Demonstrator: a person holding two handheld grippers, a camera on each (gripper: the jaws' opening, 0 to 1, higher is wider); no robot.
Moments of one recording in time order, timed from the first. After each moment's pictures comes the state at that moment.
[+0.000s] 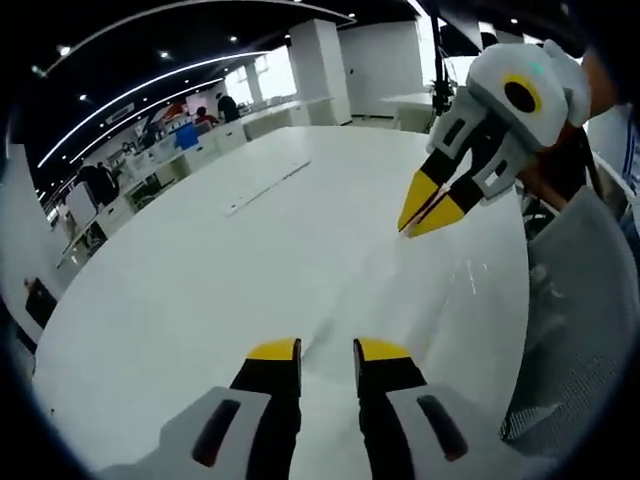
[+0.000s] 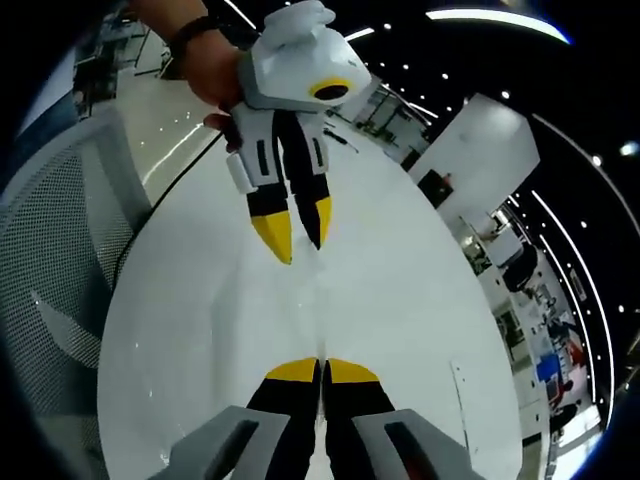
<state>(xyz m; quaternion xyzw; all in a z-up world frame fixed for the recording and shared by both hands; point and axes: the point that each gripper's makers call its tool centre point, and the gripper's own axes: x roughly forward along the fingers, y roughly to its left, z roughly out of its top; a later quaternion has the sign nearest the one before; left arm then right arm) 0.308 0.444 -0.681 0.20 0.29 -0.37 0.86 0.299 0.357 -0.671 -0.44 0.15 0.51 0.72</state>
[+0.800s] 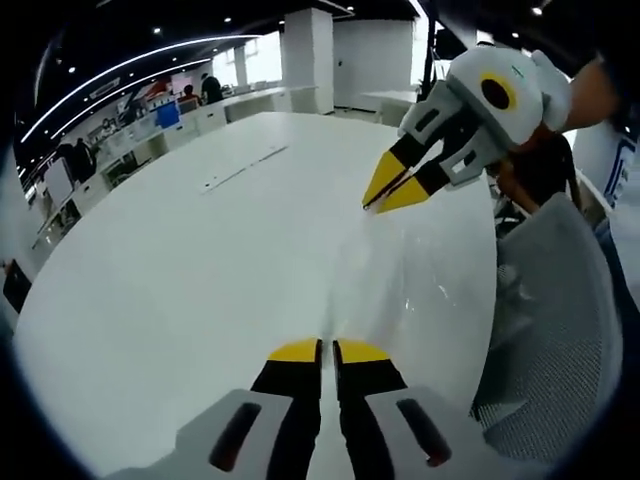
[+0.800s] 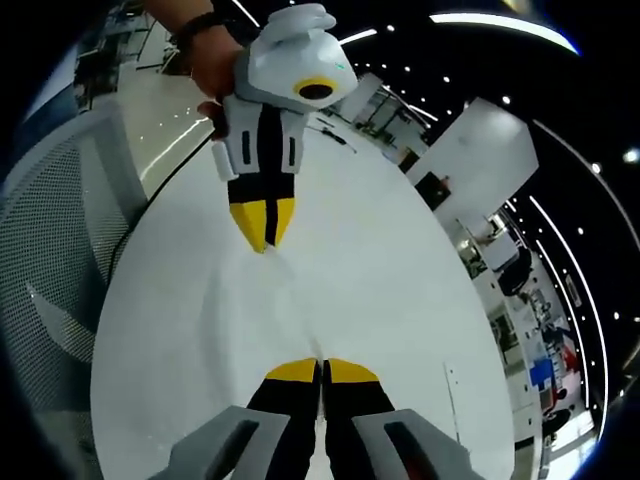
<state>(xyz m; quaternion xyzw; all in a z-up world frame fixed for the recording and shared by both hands) 0.281 0.444 -0.693 0.16 0.34 -0.42 0.83 0.302 0.356 -0.669 -0.45 0.14 0.51 0.72</state>
